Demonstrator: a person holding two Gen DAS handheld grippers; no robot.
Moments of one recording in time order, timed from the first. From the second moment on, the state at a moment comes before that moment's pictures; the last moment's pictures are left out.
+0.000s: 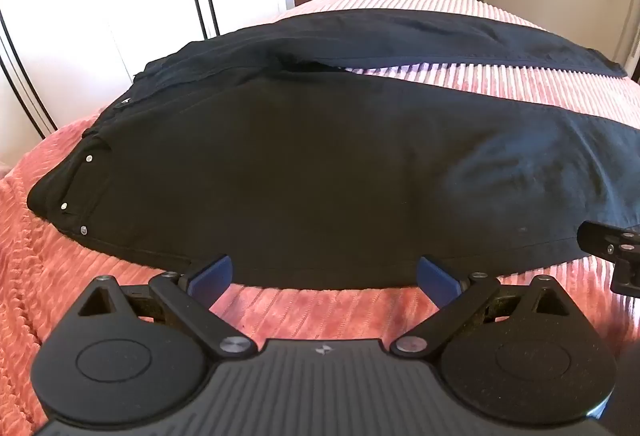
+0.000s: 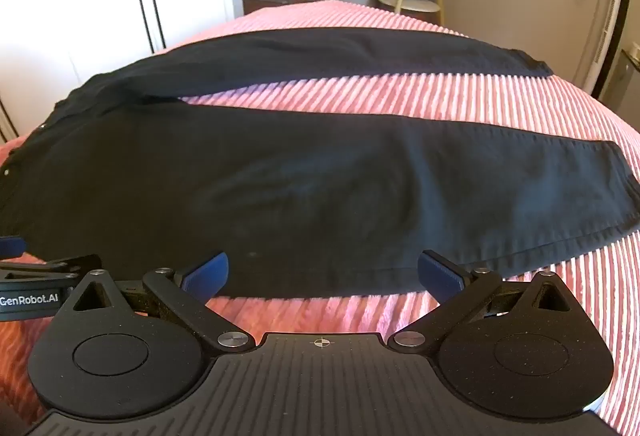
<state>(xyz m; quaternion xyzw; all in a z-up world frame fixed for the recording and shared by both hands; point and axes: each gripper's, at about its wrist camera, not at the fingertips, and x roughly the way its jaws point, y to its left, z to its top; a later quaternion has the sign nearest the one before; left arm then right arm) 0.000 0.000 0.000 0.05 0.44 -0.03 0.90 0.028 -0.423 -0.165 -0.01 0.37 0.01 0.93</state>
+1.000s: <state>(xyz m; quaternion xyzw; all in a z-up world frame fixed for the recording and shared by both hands) 0.005 0.002 -0.007 0.04 0.45 -0.02 0.89 0.031 -0.427 -0.168 -0.01 0.37 0.01 0.93</state>
